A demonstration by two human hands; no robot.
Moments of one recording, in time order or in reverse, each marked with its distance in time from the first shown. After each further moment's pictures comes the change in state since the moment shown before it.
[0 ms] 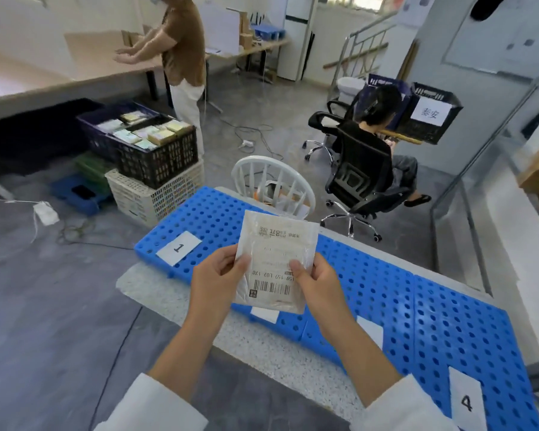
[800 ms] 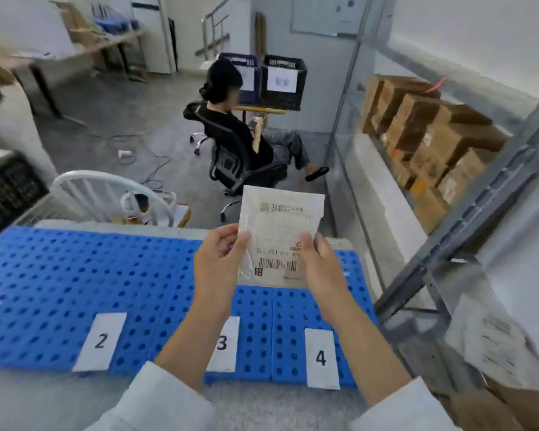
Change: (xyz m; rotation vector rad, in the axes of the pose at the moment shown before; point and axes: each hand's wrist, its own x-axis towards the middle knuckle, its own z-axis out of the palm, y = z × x) left_hand -0.064 -0.012 0.385 -0.038 -0.297 -0.029; right_hand 0.006 0.034 -0.364 0.134 0.366 -0.010
